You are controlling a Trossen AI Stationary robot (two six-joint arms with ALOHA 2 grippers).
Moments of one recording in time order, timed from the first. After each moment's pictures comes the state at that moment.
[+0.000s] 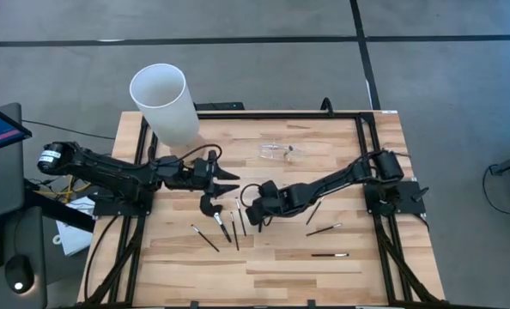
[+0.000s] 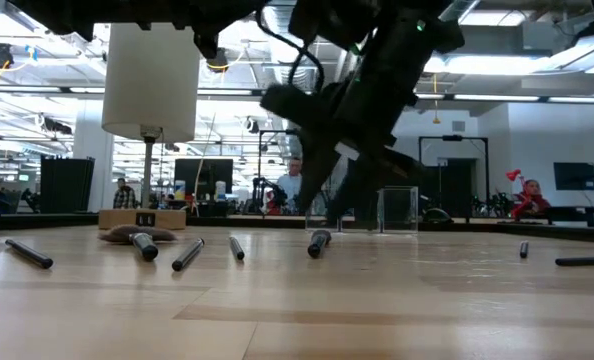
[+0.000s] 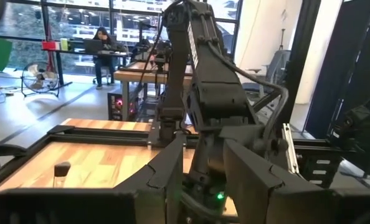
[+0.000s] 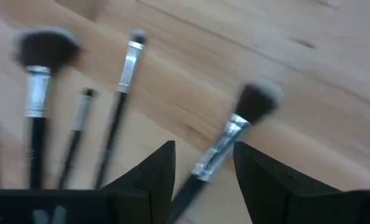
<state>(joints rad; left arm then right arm) -0.12 1.15 0.54 0.67 -0.05 -0.03 0.21 1.99 1.29 -0.46 0.28 1.19</state>
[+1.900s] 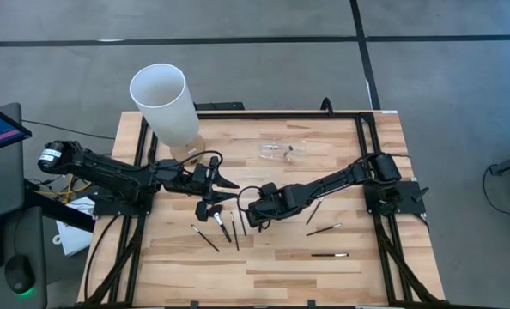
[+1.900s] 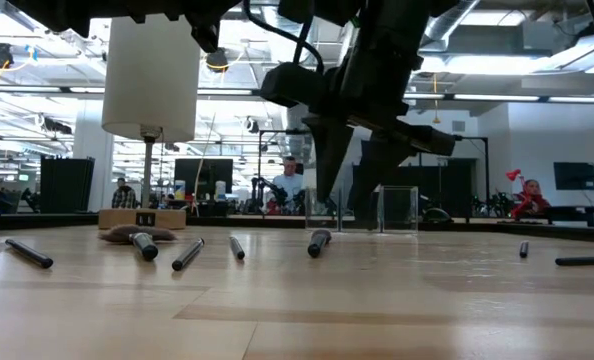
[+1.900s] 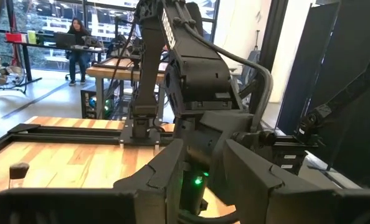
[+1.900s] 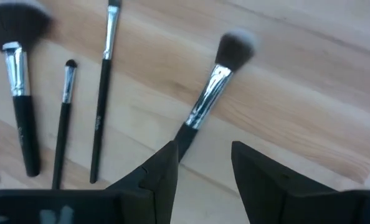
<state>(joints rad) -0.16 1.15 0.54 0.67 0.01 -0.07 0.22 2.02 1.46 -0.75 0.20 1.33</state>
